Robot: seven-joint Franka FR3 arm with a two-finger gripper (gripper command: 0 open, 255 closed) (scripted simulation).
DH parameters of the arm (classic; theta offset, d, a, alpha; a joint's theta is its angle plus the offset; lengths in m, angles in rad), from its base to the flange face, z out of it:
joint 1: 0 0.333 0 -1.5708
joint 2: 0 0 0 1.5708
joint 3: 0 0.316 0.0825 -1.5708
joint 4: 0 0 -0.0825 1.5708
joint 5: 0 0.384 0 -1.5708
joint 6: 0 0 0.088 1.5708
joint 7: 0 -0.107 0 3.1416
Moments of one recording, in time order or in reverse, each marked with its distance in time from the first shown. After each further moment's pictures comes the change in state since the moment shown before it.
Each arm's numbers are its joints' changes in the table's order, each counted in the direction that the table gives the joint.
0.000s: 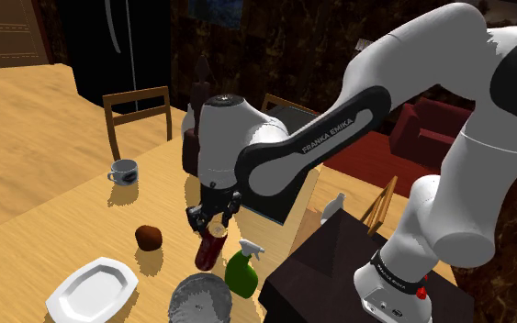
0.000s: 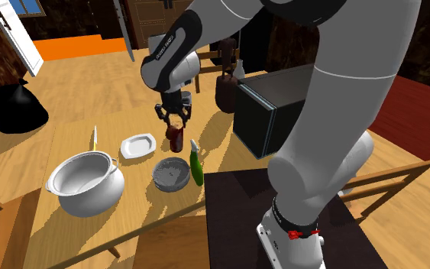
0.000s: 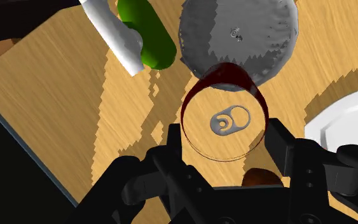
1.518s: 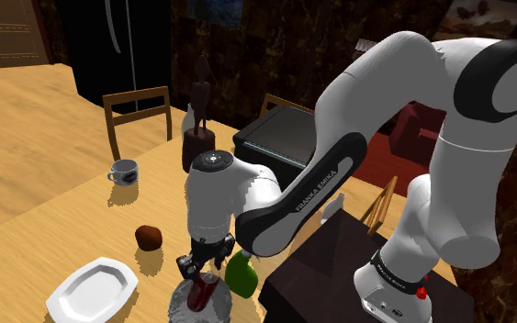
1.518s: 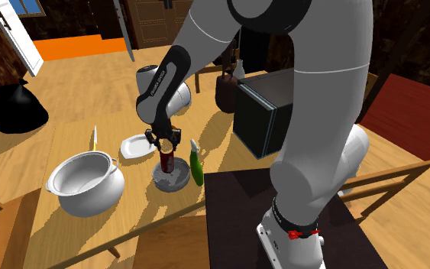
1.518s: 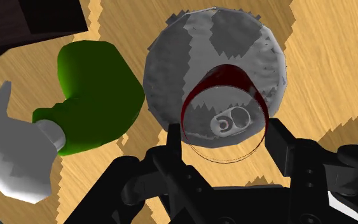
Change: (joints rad) arm 0.099 0.185 0.019 0.024 -0.109 -0.193 -0.204
